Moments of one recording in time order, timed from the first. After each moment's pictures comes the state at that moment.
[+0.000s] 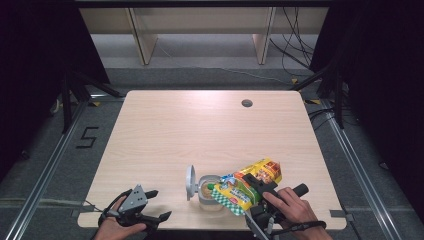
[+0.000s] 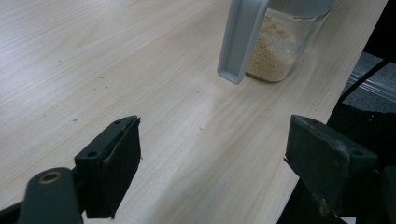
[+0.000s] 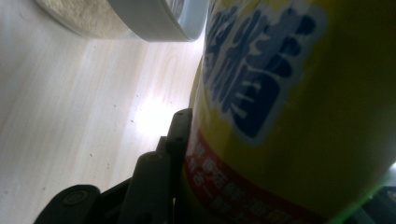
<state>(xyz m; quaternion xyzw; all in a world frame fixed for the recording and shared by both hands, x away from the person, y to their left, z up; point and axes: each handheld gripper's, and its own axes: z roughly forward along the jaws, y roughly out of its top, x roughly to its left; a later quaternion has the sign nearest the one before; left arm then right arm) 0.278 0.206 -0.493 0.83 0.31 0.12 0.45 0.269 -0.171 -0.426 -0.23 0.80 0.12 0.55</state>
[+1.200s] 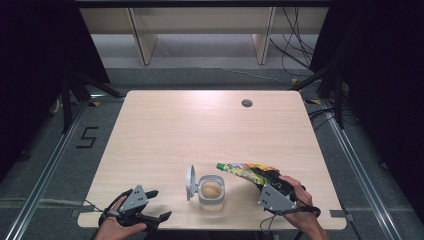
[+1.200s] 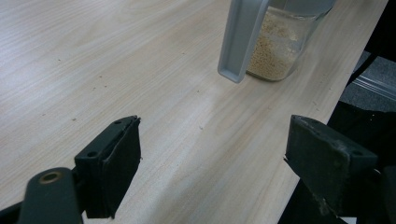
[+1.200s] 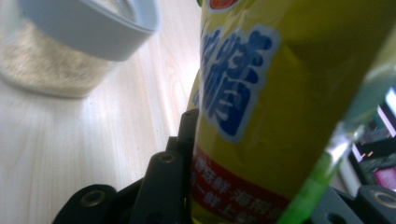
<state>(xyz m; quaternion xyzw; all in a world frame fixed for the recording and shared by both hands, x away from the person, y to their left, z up) 0.280 0.207 -0.493 0.84 0.29 0.13 0.44 0.308 -0.209 -0.444 -0.01 0.83 0.34 0.44</state>
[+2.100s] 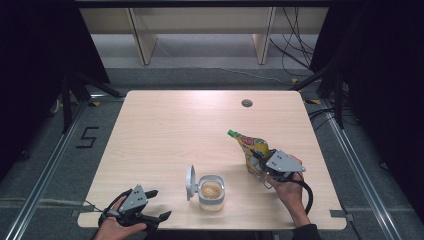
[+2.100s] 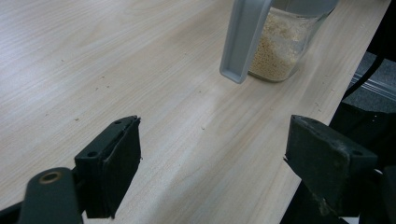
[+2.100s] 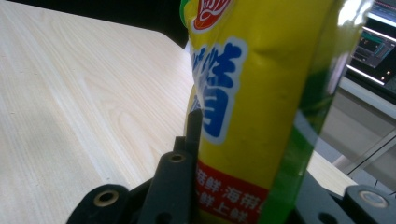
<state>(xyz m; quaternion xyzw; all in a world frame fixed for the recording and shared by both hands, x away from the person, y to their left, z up) 0.279 0.205 -0.494 0.83 0.31 0.13 0.45 0.381 -0.225 -0.466 0.19 0.76 0.48 0.38</state>
